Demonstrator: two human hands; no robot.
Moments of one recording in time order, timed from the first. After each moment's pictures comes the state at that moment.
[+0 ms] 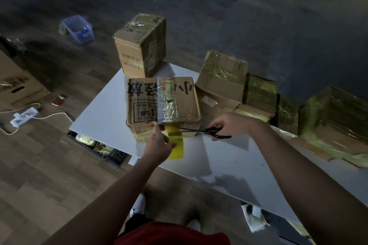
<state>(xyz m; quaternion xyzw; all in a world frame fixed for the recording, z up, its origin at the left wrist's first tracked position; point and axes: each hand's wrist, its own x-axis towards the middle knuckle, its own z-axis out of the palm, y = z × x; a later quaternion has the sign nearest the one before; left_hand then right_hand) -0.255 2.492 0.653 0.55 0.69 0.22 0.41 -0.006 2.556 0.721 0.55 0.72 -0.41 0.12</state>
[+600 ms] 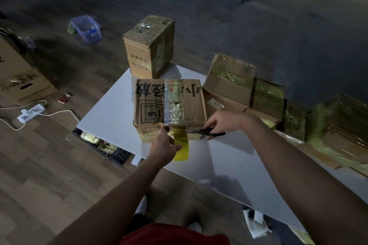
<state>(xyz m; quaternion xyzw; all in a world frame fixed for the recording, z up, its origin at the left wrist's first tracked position) -0.260 2.494 0.649 0.55 0.70 0.20 0.42 -0.047 2.580 0.727 0.53 0.73 -0.41 0.16</state>
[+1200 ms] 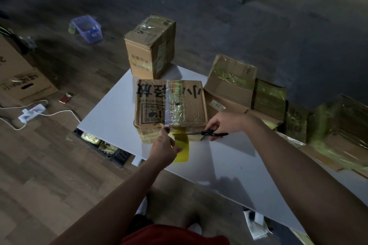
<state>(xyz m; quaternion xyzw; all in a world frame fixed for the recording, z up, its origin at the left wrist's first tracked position) -0.261 2.495 0.649 0.56 0.70 0.19 0.41 -0.041 2.585 0.723 0.52 0.70 -0.46 0.16</state>
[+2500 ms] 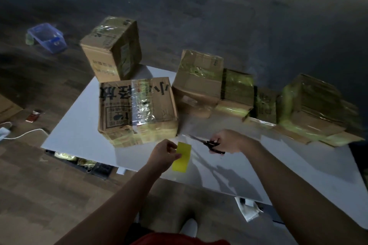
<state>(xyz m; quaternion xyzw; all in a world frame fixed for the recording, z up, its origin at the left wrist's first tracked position) -0.201 2.490 0.633 0.54 0.62 0.16 0.54 0.038 2.502 0.686 0.67 0.60 -0.42 0.12</state>
